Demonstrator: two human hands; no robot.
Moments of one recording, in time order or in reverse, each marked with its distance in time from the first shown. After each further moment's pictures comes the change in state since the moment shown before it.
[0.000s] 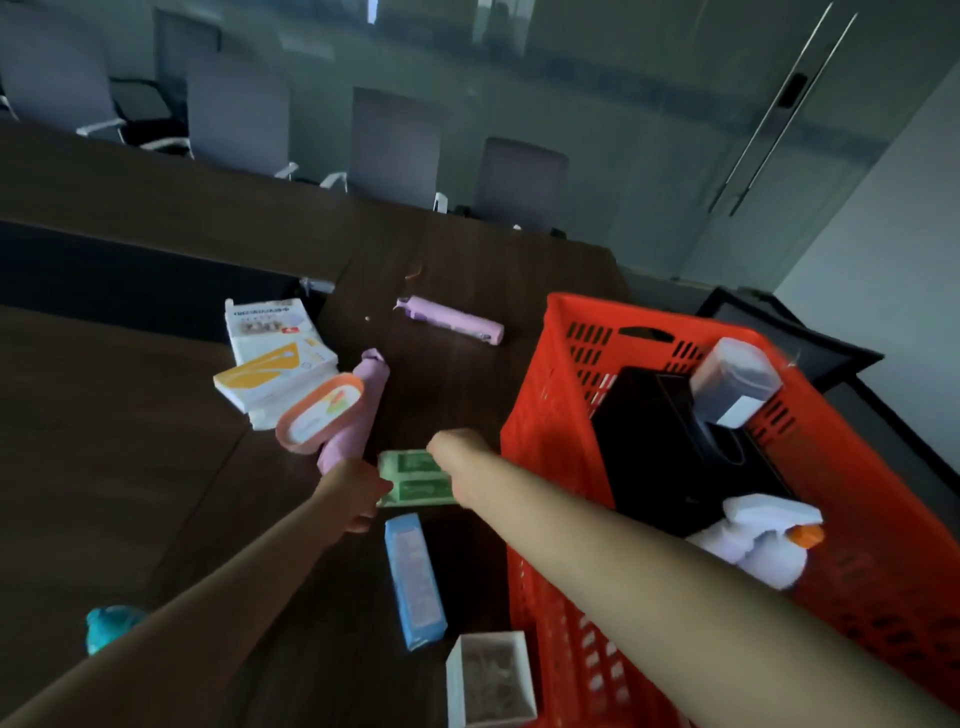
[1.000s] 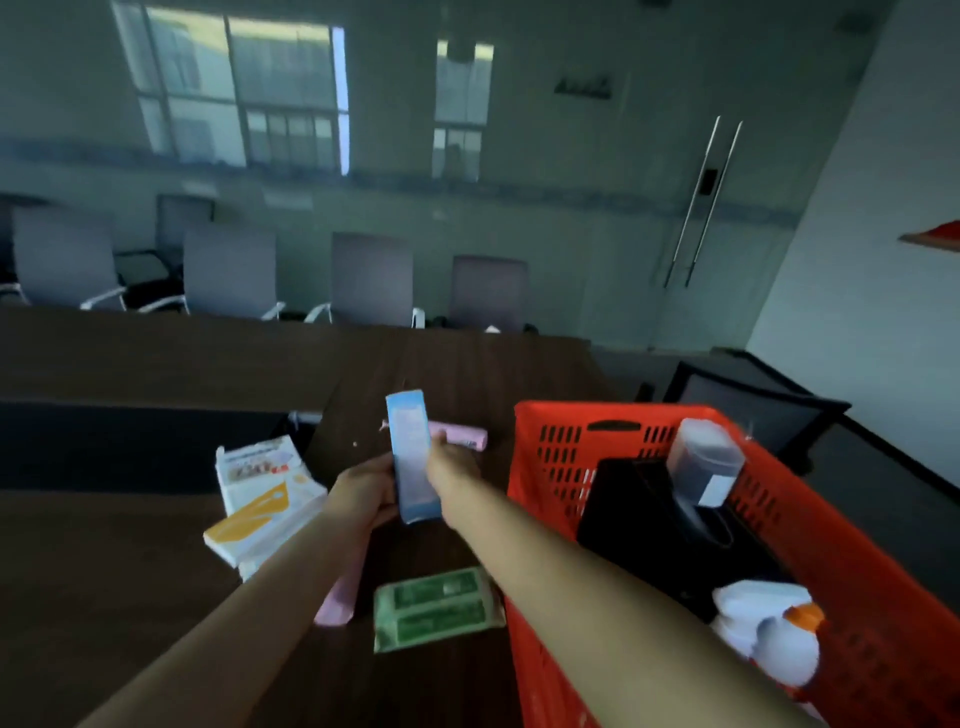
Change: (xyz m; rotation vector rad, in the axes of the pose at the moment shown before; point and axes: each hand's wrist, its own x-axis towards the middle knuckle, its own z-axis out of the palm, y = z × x) left_hand -0.061 0.122 -0.012 -0.458 -0.048 0.361; right_hand 0.017 -0.088 -0.024 0.019 0.151 -0.251
